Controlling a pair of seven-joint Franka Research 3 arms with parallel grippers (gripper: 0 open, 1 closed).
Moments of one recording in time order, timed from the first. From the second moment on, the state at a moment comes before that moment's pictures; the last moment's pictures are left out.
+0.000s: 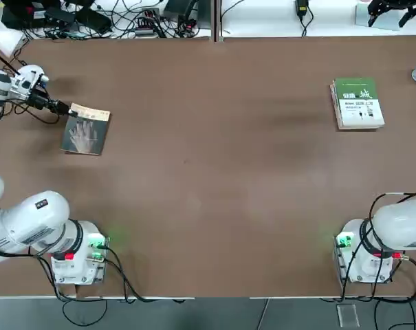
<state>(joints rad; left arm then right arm) 0.56 0.65 -0.11 -1.81 -0.63 1.87 1.14 -0.03 0.11 0.04 -1.54 -0.02 1.68 0.11</state>
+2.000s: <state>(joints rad) 0.51 0.58 -0.45 -1.51 -0.72 1.53 0.39 -0.03 0.11 0.04 -1.54 0.22 1.61 0.10</state>
